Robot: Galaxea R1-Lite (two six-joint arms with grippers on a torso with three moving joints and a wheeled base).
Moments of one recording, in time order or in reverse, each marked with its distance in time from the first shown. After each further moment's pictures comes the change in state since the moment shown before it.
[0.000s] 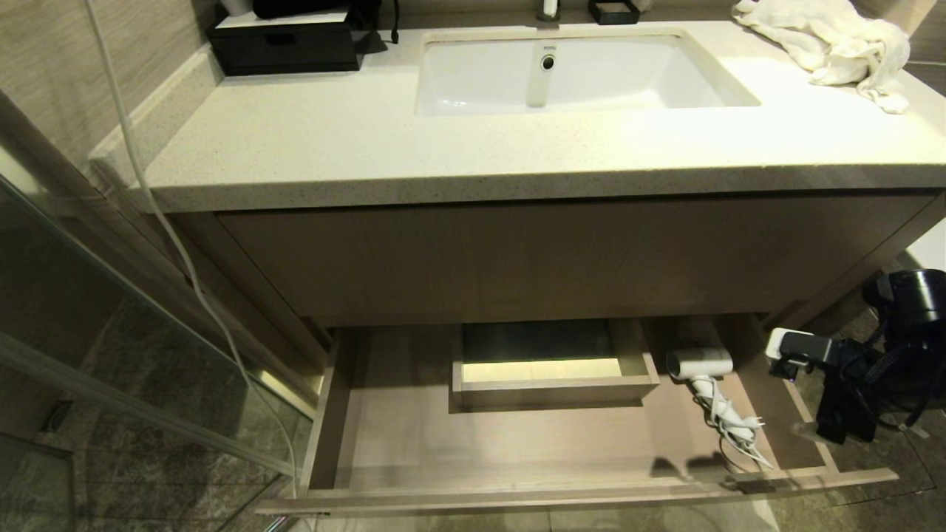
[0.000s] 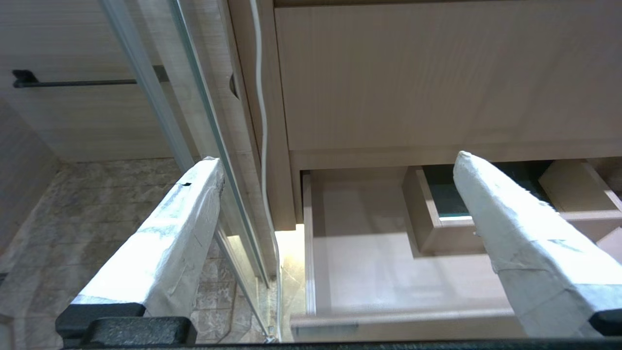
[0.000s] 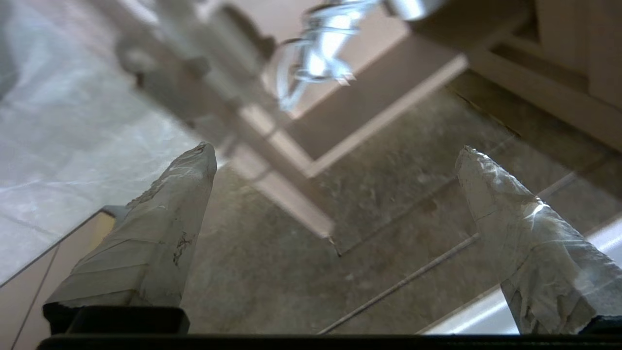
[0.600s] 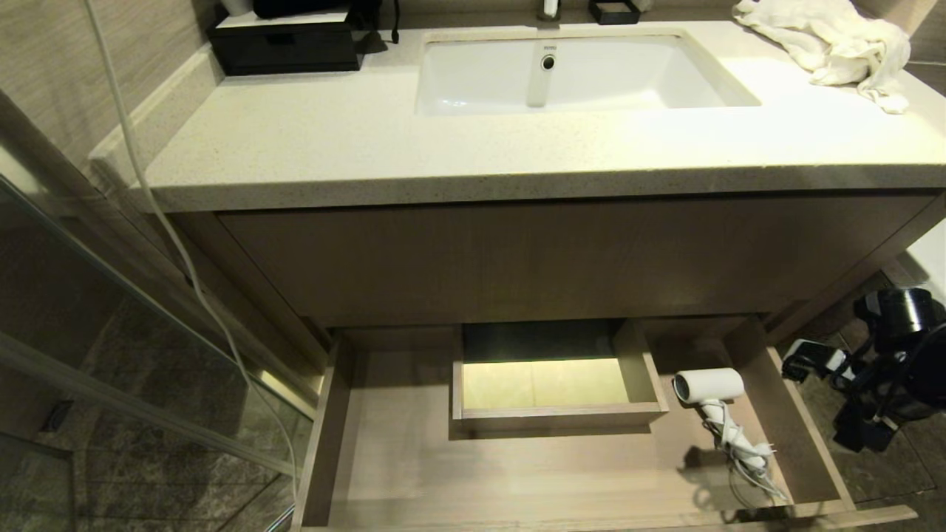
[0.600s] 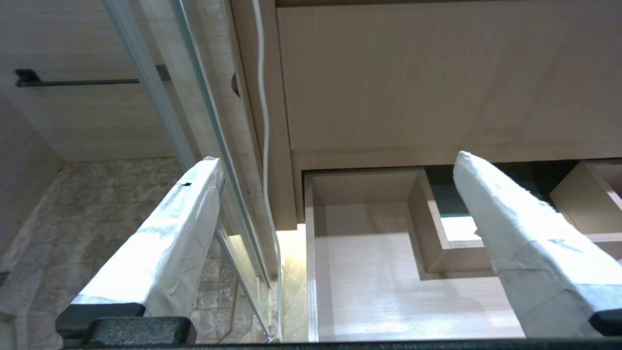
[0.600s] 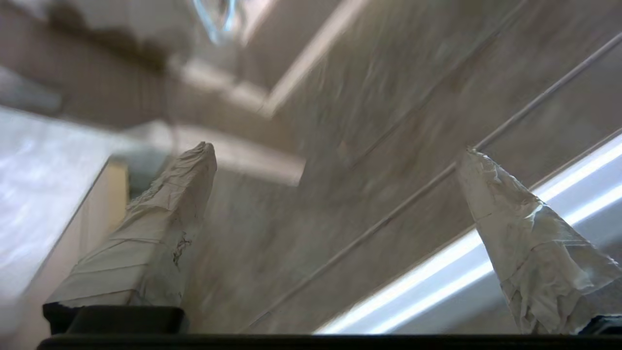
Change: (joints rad) left arm 0.000 0.000 0.000 0.000 0.000 0.000; right arm -0.072 0.153 -0.031 -0.030 -0.296 0.169
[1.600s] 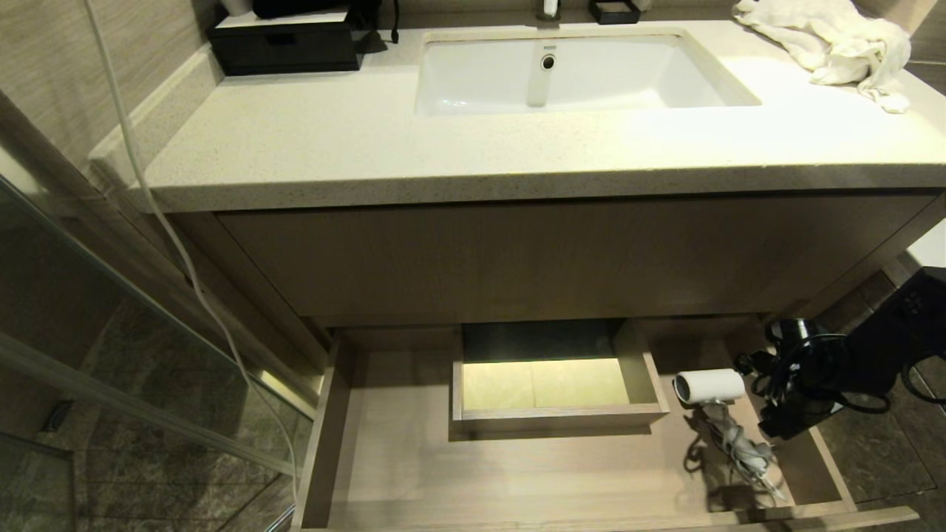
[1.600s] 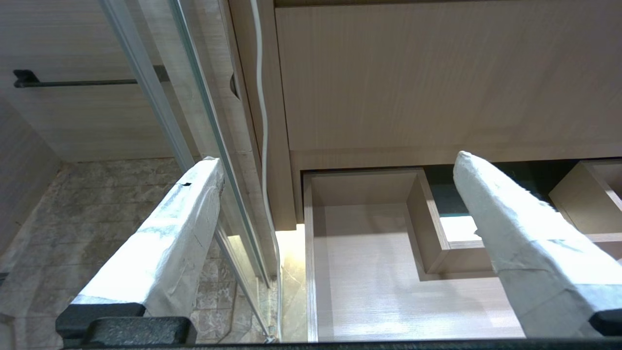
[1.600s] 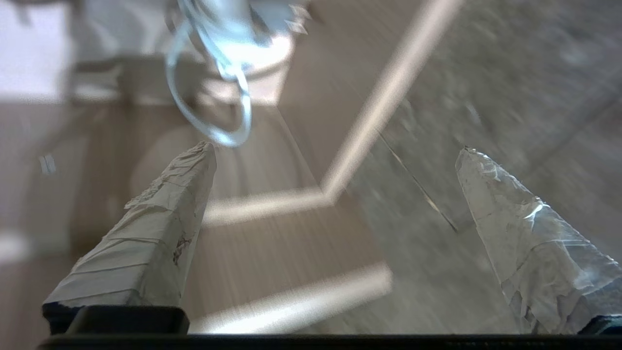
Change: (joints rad) left arm 0.000 0.000 0.000 0.000 0.000 0.000; right arm 0.008 0.561 -0.461 0.025 -0.082 0.404
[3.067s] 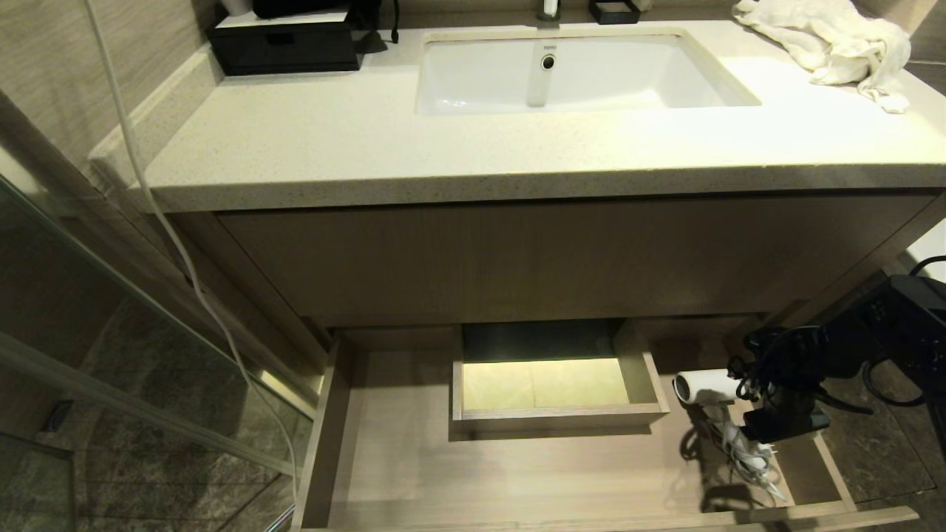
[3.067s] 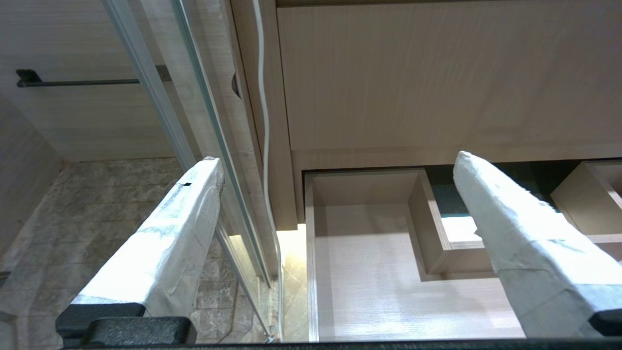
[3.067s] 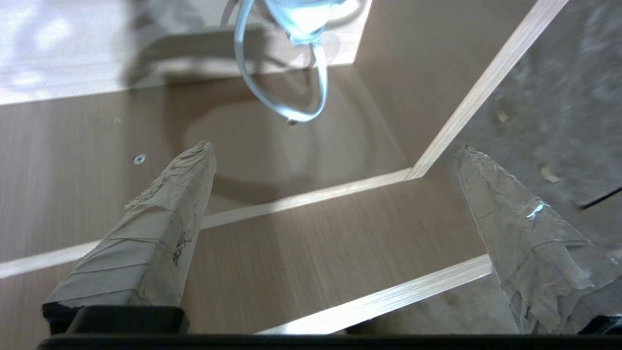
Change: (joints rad) left arm 0.000 0.000 0.000 0.000 0.000 0.000; right arm 0.010 0.133 -0.271 0.397 0.056 0.286
